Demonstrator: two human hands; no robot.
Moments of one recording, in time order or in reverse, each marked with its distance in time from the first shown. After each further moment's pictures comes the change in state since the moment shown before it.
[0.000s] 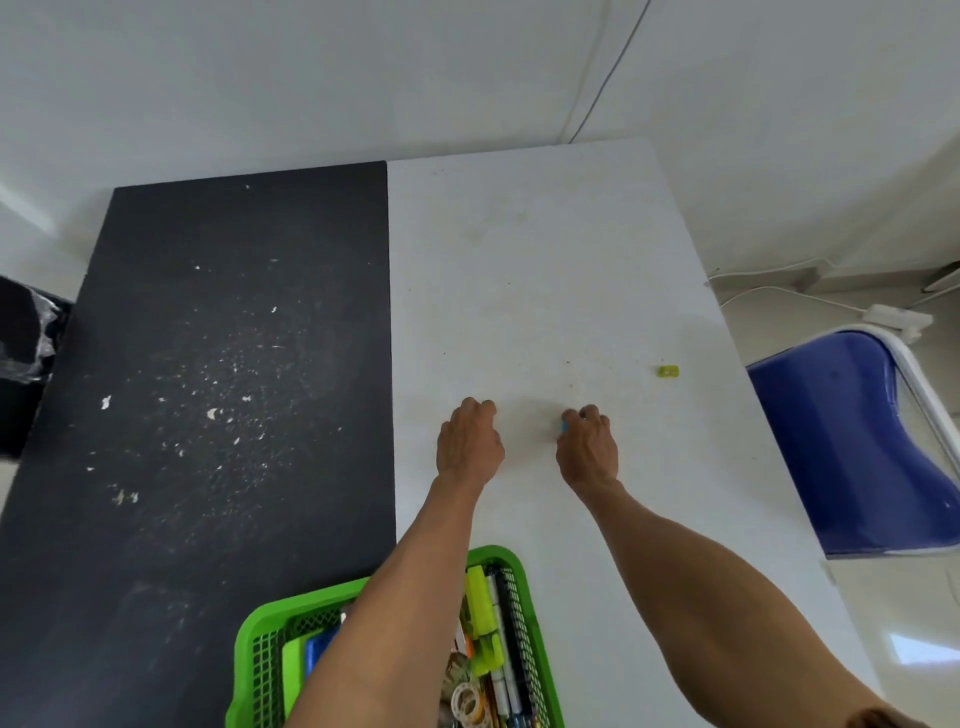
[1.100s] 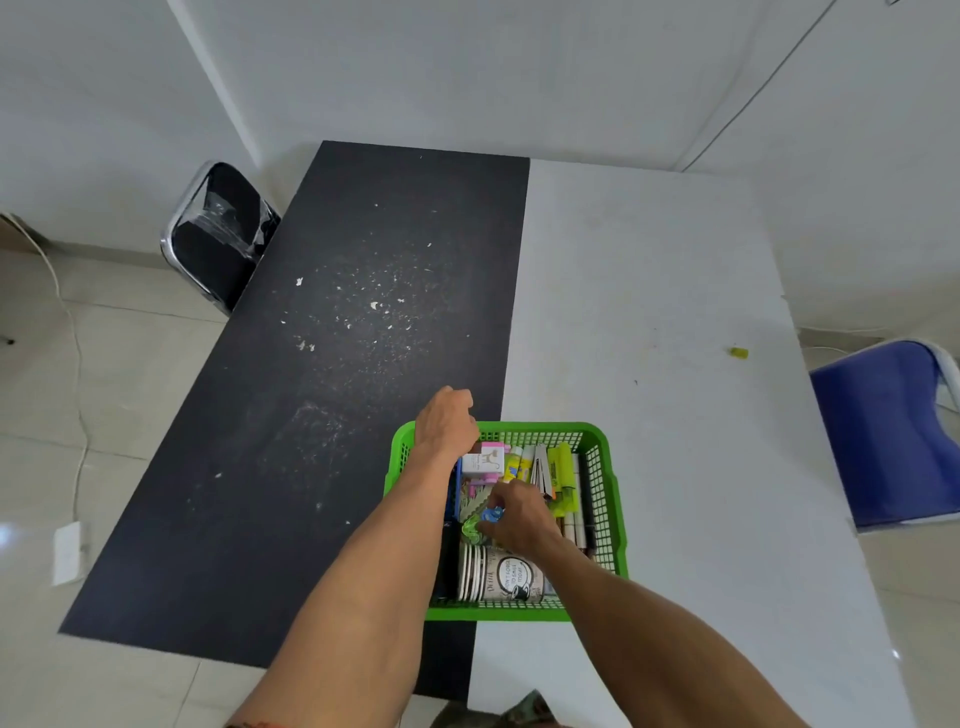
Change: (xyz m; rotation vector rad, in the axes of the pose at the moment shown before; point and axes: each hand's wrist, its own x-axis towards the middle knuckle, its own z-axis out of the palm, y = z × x) left_hand -0.220 -0.138 -0.061 -0.068 0.150 -0.228; right_hand -0.302 -0.115 0.058 0.132 -0.399 -0.422
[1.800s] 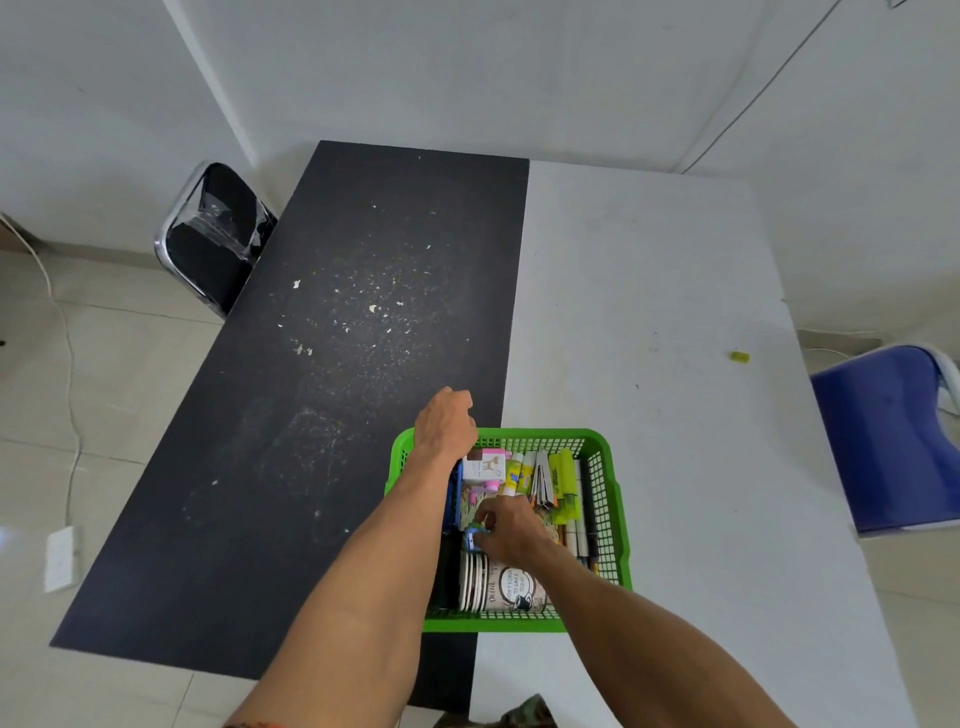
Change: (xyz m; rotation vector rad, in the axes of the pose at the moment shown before) left_hand 0.013 -0.004 0.000 0.005 -0.008 0.010; right_hand 0.006 -0.006 0.009 0.045 -0.084 -0.043
